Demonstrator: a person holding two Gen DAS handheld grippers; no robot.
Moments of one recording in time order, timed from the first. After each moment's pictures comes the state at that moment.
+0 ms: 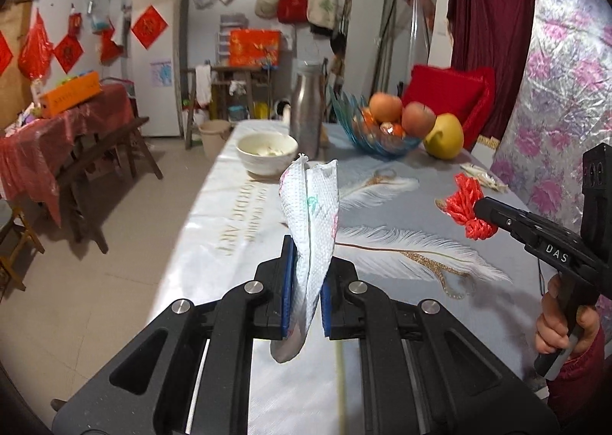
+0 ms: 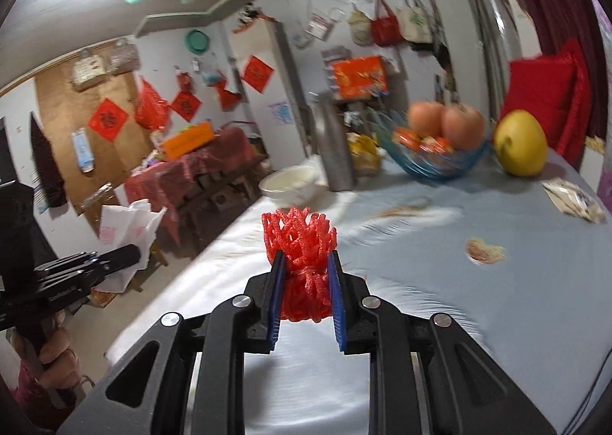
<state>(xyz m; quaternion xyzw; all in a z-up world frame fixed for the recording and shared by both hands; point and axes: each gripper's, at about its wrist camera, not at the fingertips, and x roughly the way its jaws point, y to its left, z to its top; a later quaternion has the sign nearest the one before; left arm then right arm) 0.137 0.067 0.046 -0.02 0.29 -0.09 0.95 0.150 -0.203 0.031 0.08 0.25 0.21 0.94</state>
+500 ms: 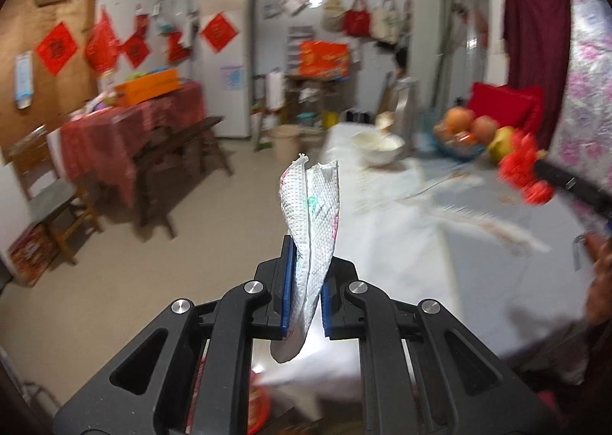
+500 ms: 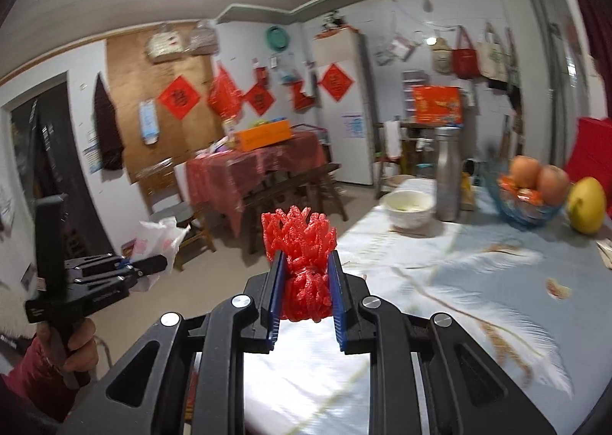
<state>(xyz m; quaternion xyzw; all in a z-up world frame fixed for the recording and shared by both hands) 0.027 0.208 0.043 -0.01 0.29 0.04 0.96 0.059 -0.069 0.085 0.01 0.21 0.33 0.92</state>
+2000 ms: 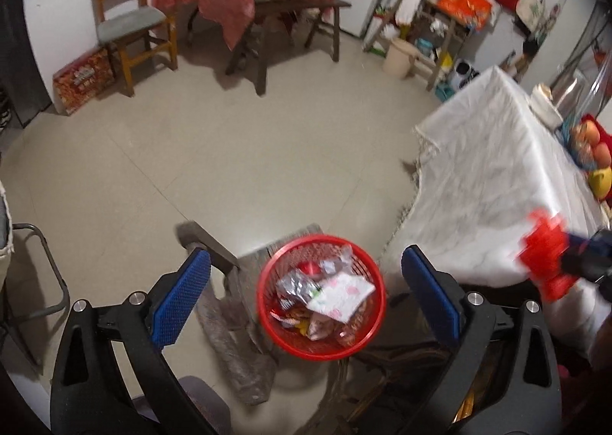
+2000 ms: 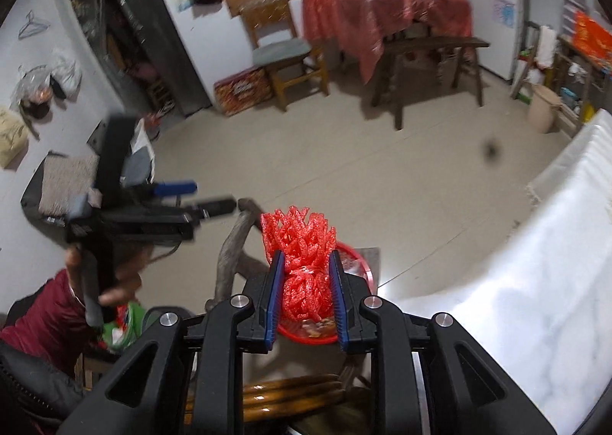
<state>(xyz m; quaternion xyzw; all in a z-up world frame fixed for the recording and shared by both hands) -0.045 0.449 -0.104 -0.20 0.43 0.17 0.86 0.029 0.234 -0.039 -0.15 0.44 0.50 0.73</state>
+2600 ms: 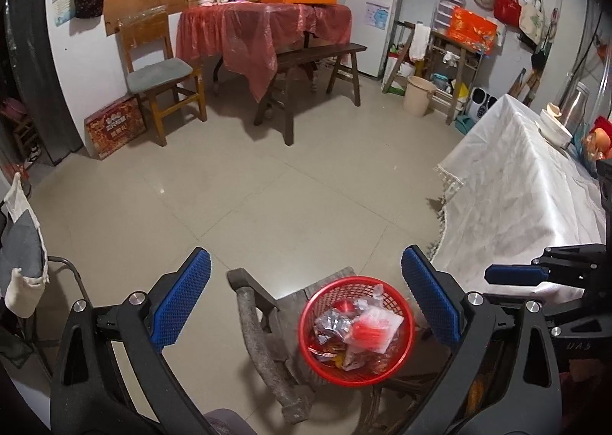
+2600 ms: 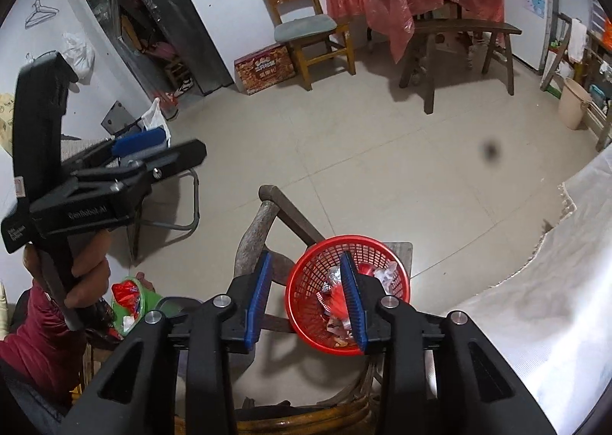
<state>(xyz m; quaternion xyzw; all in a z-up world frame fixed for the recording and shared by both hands) -0.061 0.446 -0.061 -0.14 0.37 0.22 0.89 0.023 0.288 -0.069 -0.16 0.46 0.52 0.70</state>
